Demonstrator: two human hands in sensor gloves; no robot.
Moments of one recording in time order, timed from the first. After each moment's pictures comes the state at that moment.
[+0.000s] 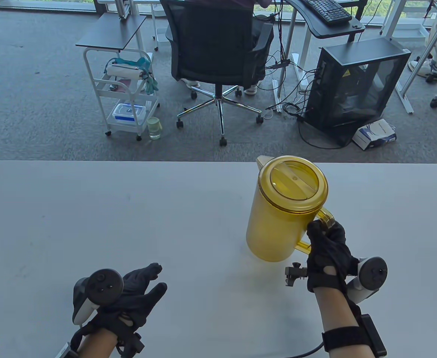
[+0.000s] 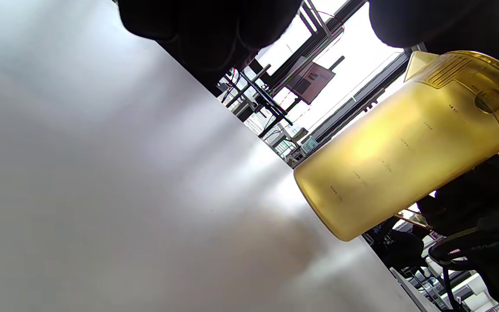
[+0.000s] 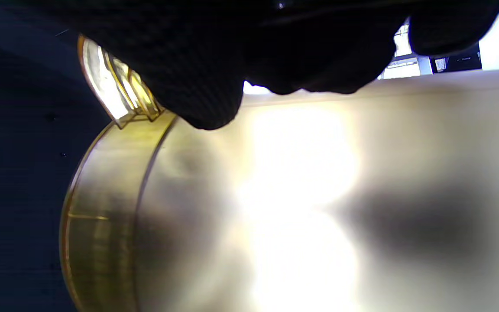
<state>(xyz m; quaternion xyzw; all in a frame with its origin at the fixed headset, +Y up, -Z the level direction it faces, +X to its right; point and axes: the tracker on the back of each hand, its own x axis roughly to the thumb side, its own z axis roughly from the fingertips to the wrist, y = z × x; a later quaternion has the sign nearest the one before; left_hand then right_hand) -0.247 -0.723 -0.291 -0.08 -0.16 0.38 0.91 0.246 -0.689 -0.333 -0.01 -0.26 0.63 0.73</state>
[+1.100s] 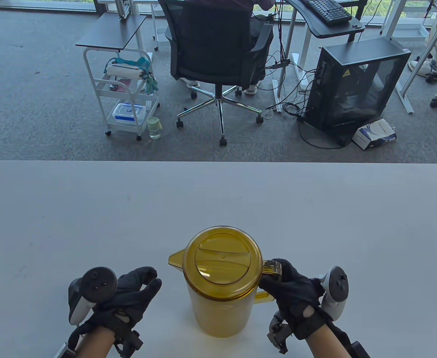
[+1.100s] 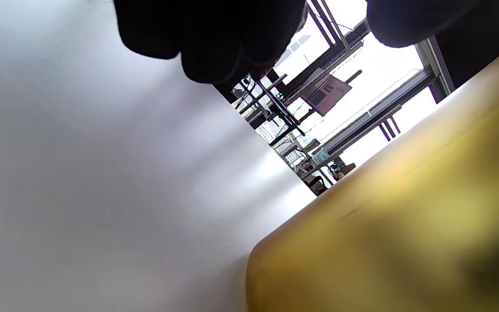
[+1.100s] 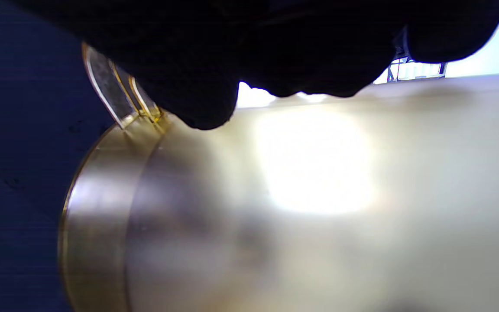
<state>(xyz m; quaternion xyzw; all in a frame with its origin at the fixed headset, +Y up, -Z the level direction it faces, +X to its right) -0.257 -0.725 -0.294 -0.08 -0.13 0.41 0.90 0.170 -0.709 -0.298 0.21 0.01 0.63 0.75</state>
